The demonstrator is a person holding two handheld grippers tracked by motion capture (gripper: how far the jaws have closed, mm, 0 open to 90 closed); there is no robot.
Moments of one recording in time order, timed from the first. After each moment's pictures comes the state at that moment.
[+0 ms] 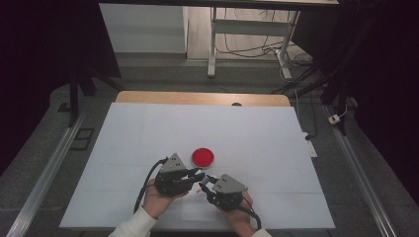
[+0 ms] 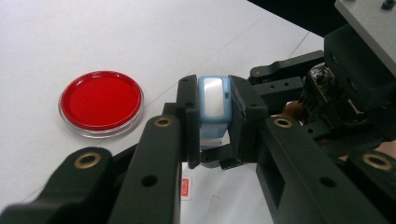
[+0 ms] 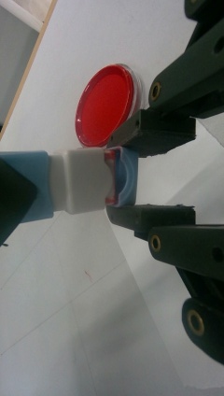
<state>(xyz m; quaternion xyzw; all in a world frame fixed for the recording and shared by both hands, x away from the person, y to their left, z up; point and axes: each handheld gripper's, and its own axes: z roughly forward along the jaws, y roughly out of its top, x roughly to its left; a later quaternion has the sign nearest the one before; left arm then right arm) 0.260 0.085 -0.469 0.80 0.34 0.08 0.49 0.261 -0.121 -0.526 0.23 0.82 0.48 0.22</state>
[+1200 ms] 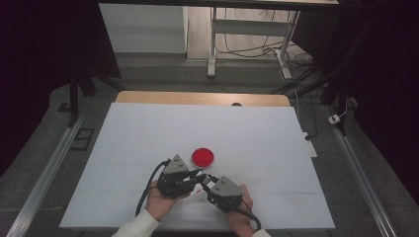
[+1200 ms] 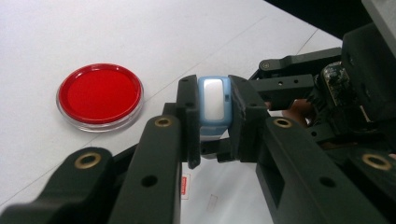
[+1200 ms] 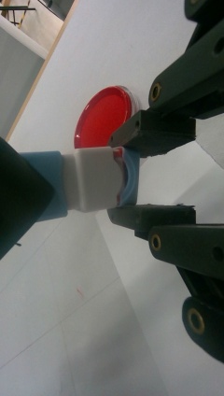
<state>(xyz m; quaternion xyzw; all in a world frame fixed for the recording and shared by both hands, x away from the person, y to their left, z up) 0.258 0.078 -0.472 0.80 0.36 0.08 0.47 0.256 -0.119 -0.526 0.22 0.82 0.45 0.26</state>
